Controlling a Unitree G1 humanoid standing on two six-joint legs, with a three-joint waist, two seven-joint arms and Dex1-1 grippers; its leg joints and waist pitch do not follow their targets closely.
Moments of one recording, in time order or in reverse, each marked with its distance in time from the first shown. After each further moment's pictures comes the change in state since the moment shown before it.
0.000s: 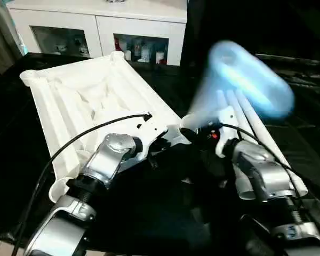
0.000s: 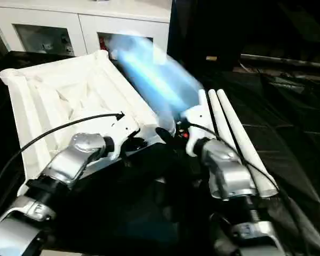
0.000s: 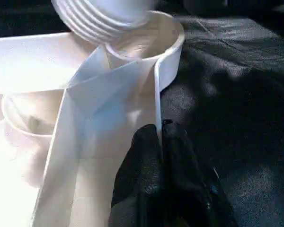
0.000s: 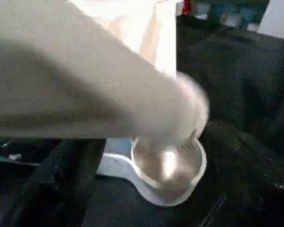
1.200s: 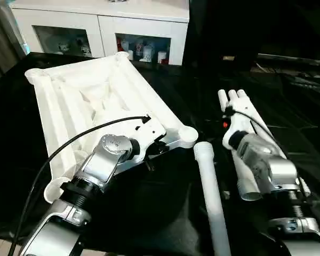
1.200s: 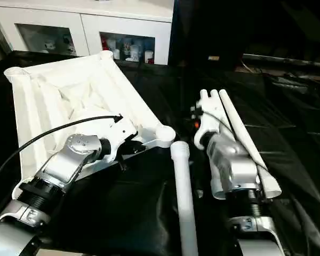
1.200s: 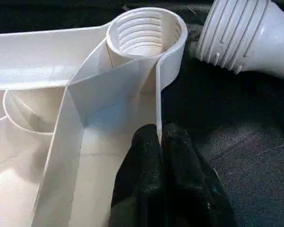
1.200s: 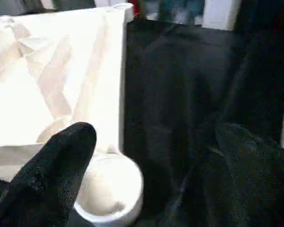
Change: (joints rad) left arm 0.038 0.027 -0.018 -0.092 0.005 0.052 -0.021; right arm -0.053 -0.013 -0.108 -0.144 0.049 0.290 -0.188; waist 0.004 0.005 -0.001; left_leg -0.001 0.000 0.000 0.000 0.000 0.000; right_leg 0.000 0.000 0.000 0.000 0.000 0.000
